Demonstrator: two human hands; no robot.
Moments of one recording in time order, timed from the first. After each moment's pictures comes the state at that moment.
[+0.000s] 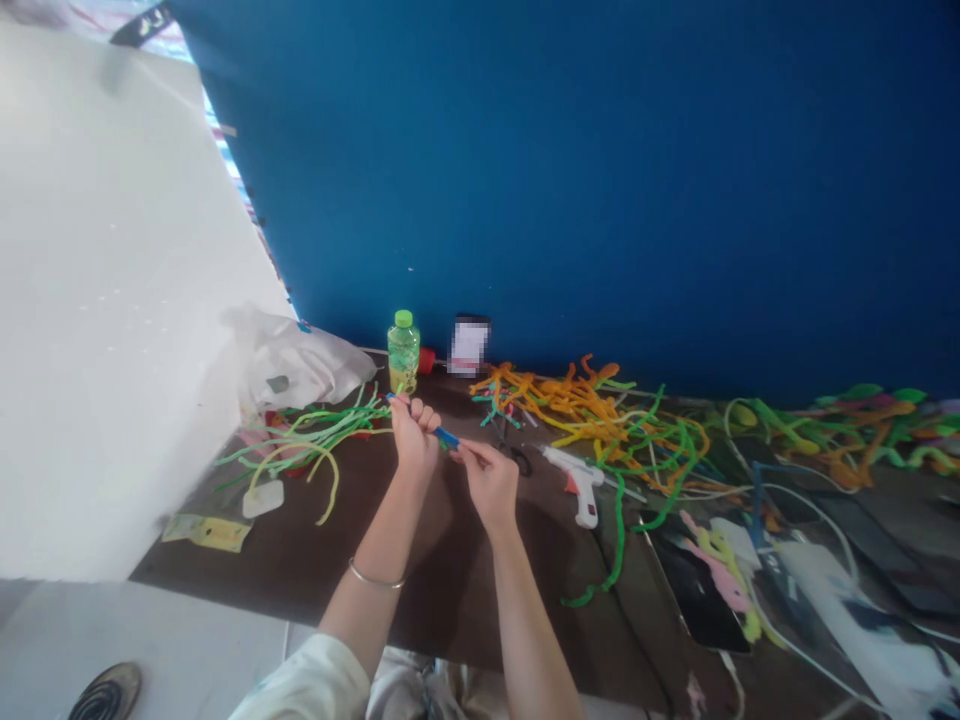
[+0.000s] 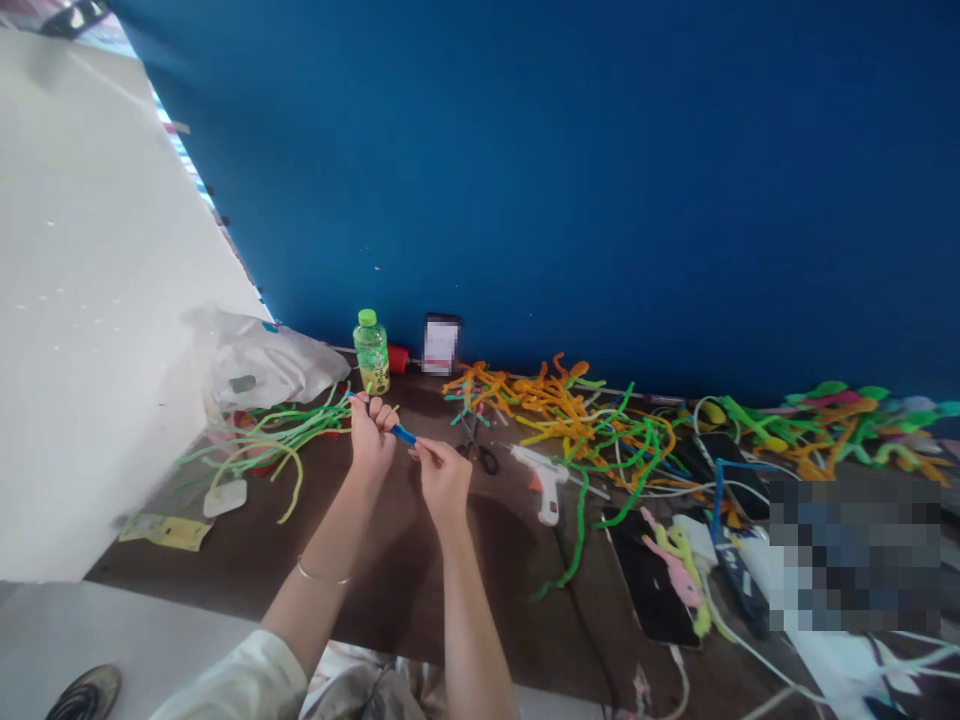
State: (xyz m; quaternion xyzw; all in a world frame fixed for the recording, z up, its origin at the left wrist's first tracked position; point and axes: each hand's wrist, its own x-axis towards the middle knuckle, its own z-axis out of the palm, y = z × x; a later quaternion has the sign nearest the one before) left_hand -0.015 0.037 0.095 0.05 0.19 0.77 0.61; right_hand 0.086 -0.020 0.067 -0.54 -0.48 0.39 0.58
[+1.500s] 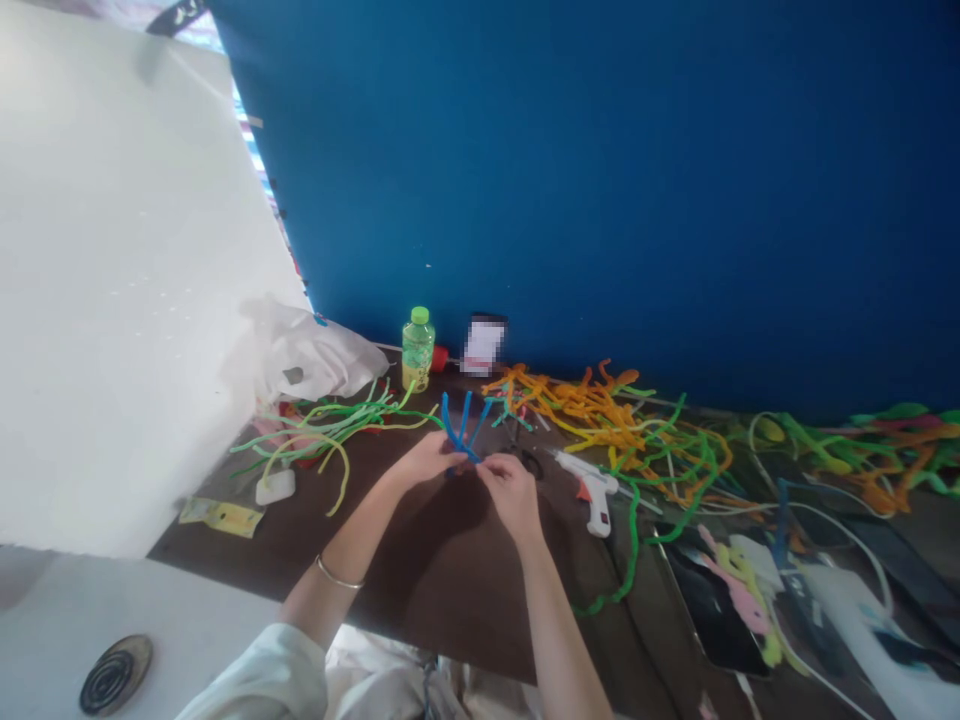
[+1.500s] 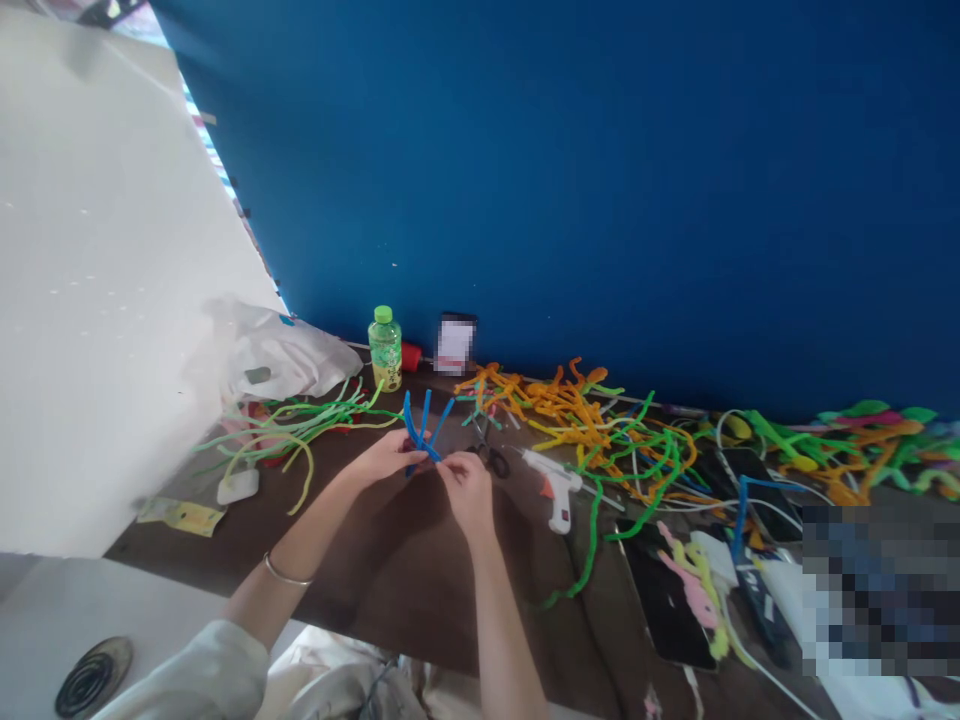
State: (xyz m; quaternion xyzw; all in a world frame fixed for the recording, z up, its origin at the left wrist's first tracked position) left_hand -0.047 0.021 0.041 0.53 0.39 0.35 0.67; right_hand 0.116 -0.025 0.036 -0.56 -0.58 0.34 0.48
